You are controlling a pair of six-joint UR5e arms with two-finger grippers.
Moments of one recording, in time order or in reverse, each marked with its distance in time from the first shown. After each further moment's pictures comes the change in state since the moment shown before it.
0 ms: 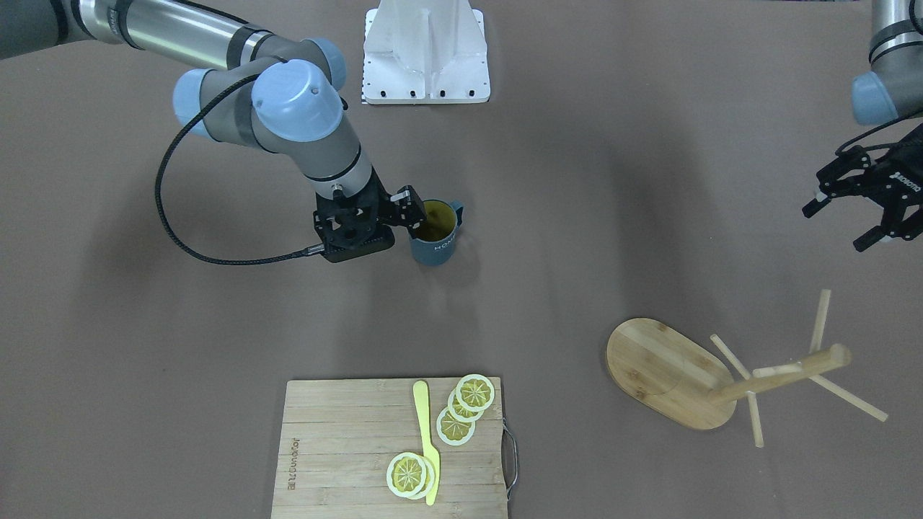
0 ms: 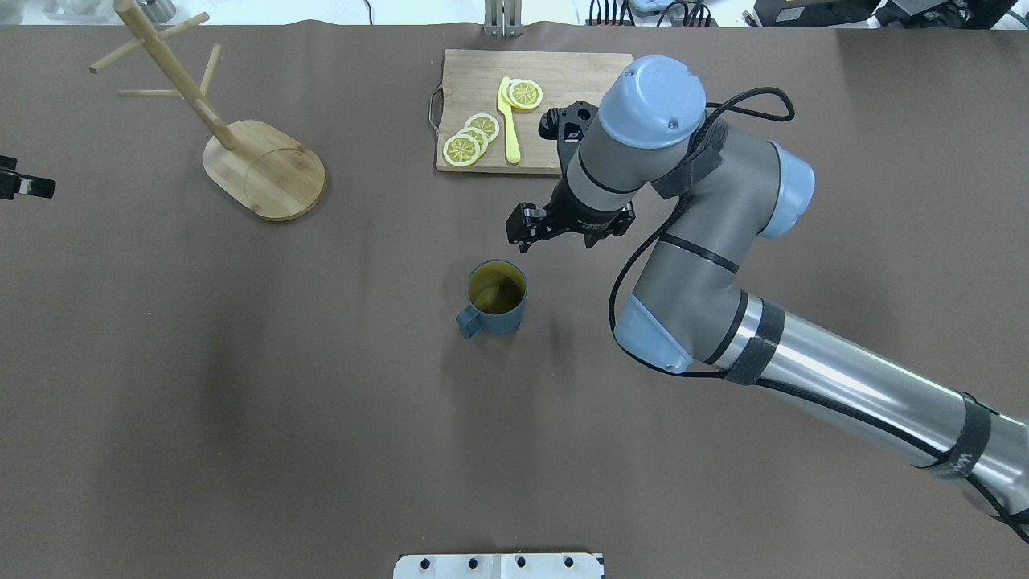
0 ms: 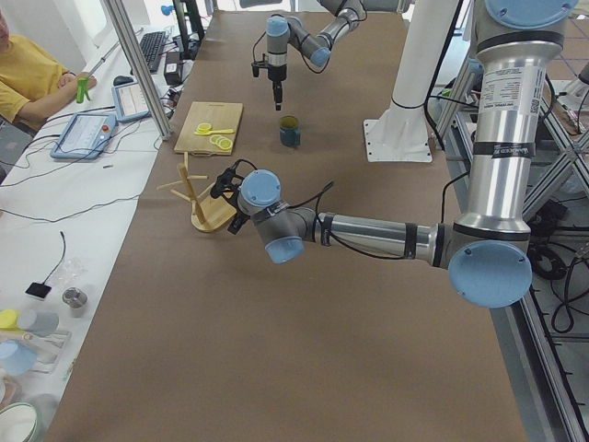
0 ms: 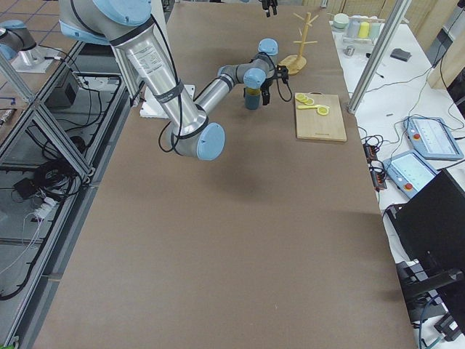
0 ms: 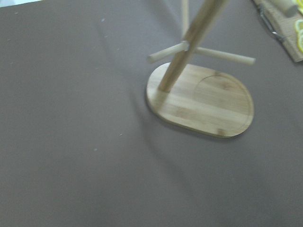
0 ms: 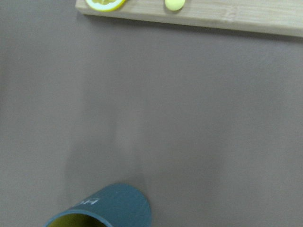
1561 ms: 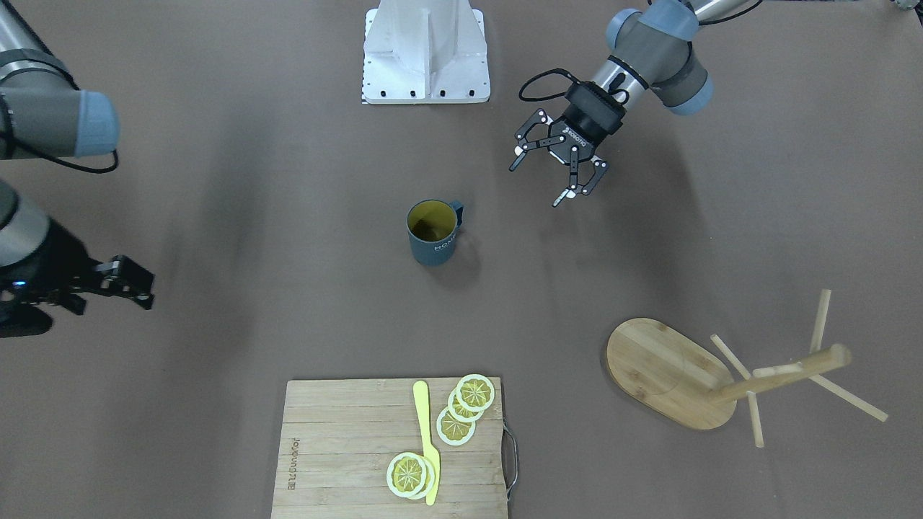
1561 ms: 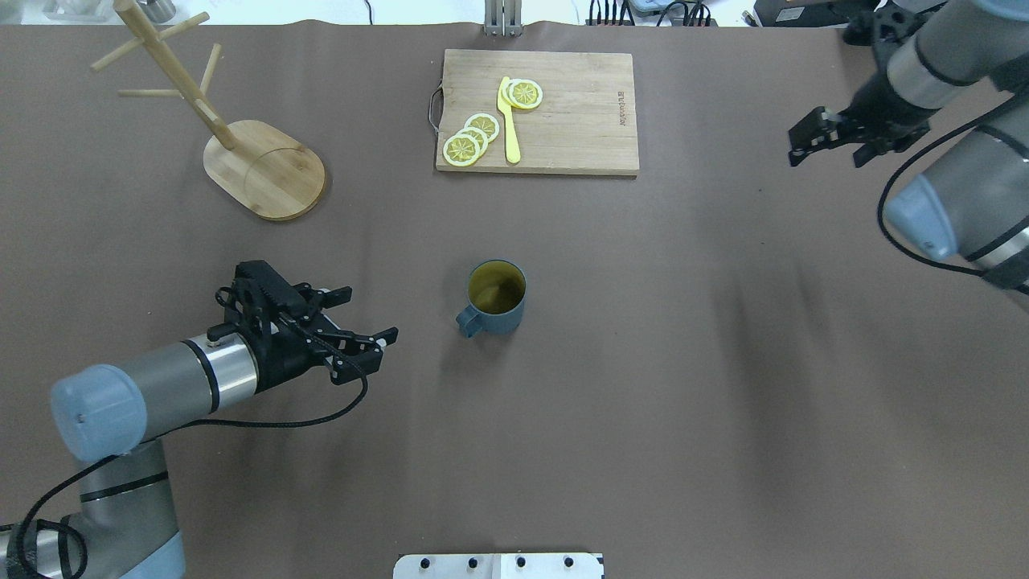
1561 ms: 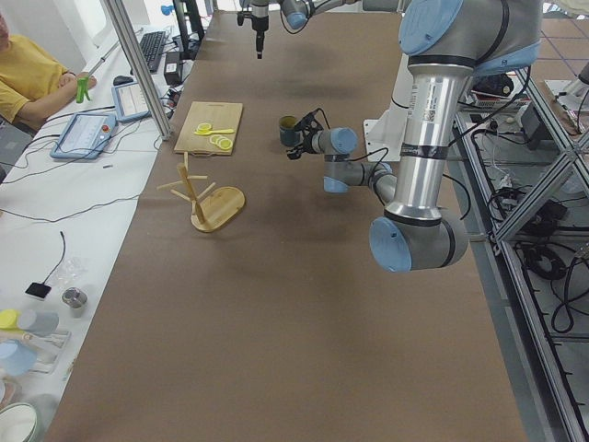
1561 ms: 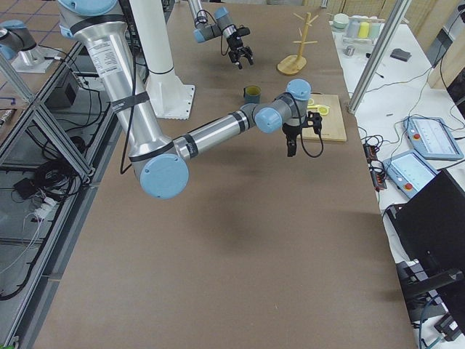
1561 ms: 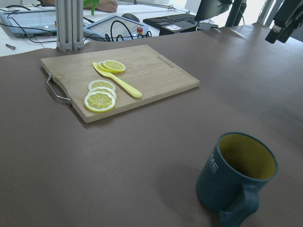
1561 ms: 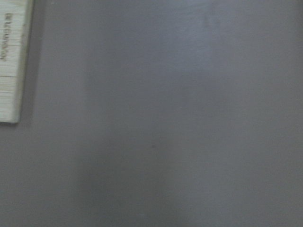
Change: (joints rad) left arm 0.890 -0.163 -0.137 -0.138 1.056 -0.111; right arm 0.443 -0.357 0.046 -0.047 0.163 -0.385
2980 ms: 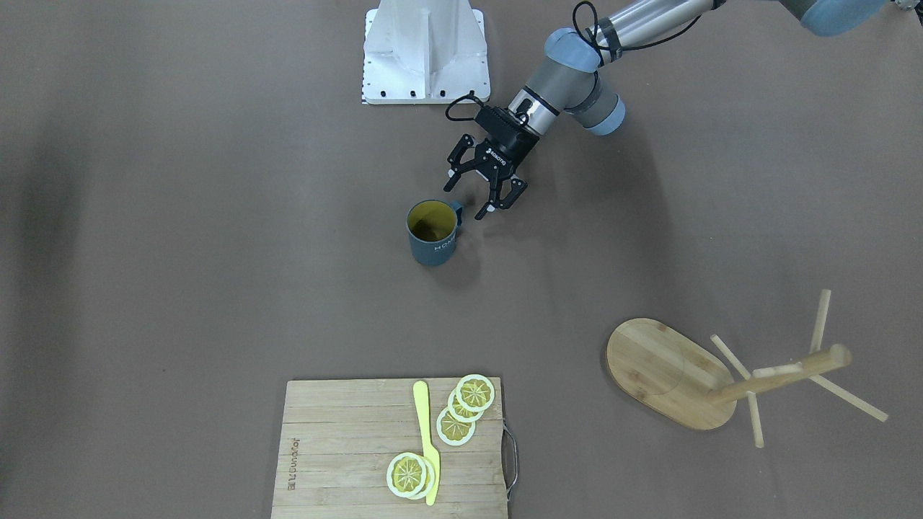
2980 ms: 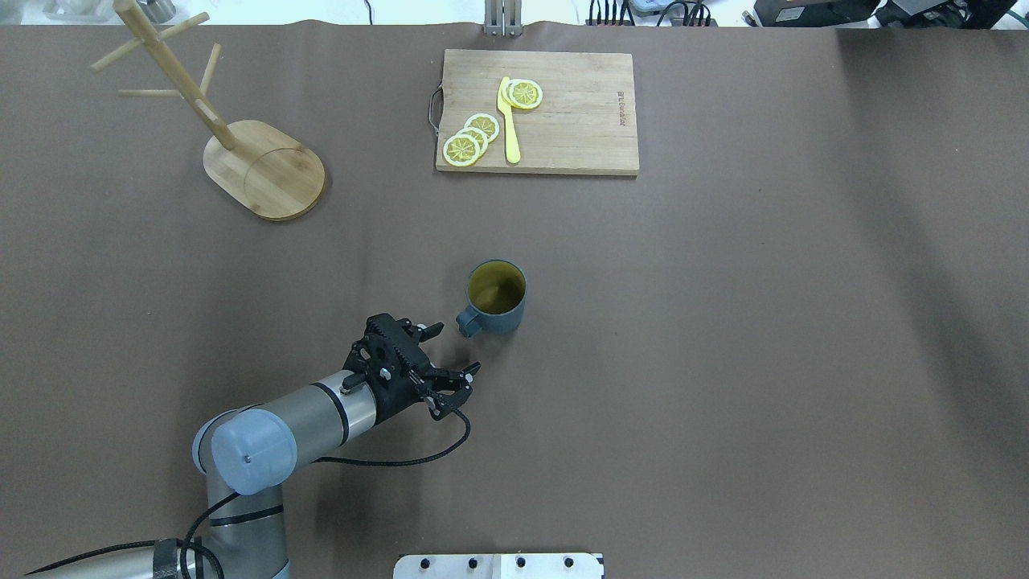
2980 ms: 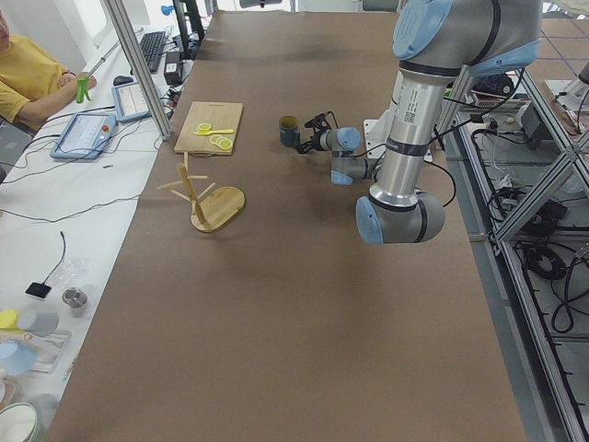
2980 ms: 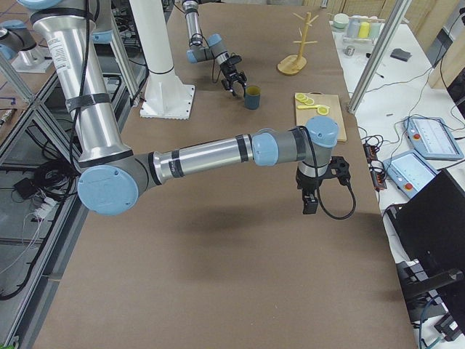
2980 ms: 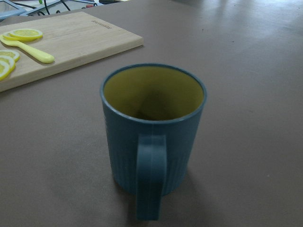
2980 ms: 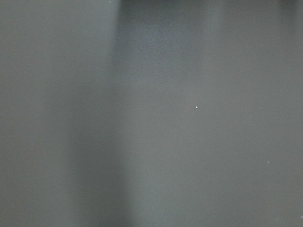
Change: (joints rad) left arm 0.109 -0.220 0.259 -0.030 0.120 0.151; right arm 0.355 -0.084 -0.045 -0.215 0.028 -0.555
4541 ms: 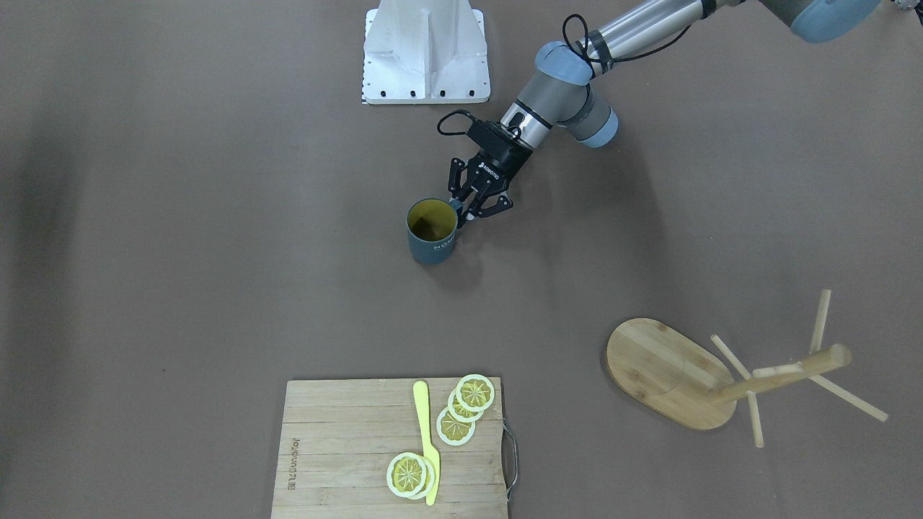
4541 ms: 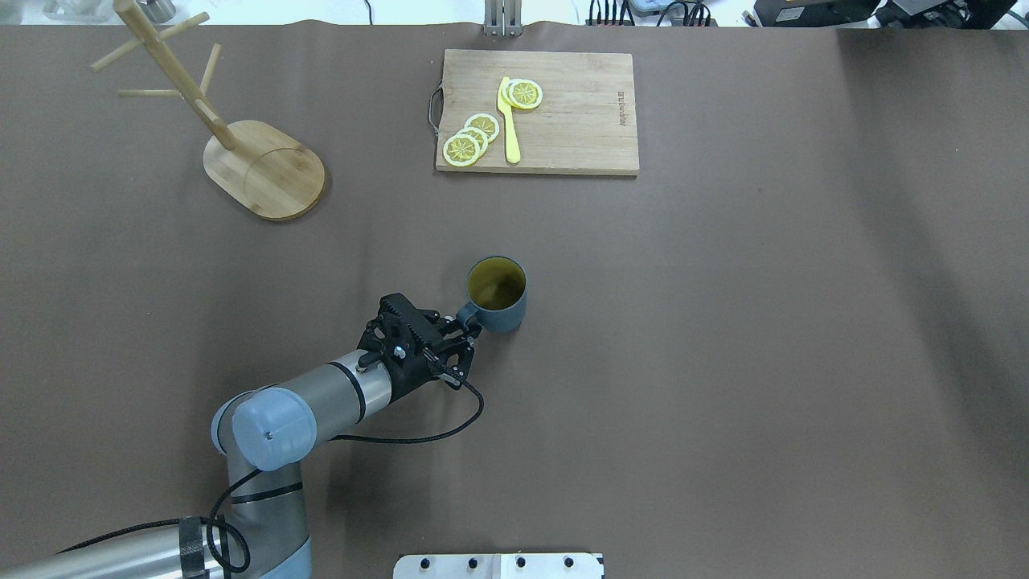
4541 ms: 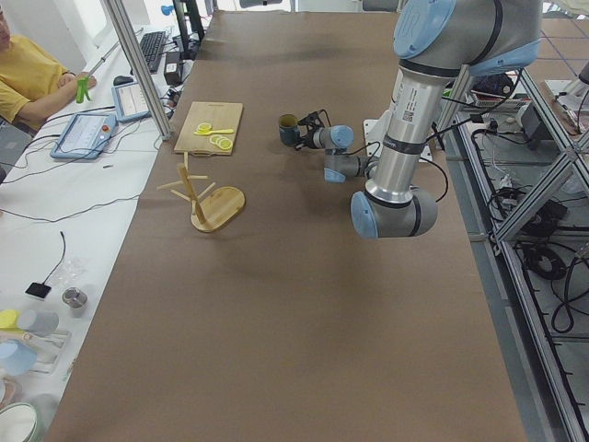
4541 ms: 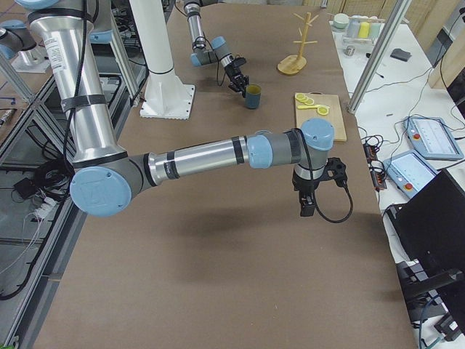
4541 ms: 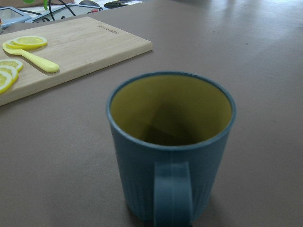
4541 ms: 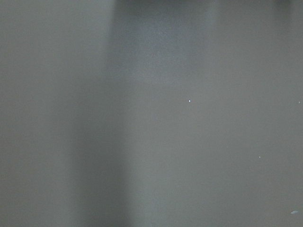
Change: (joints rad) left arm -0.037 -0.057 0.049 -0.013 -0.008 -0.015; right arm 0.014 -0.023 0.026 0.001 0.011 -0.029
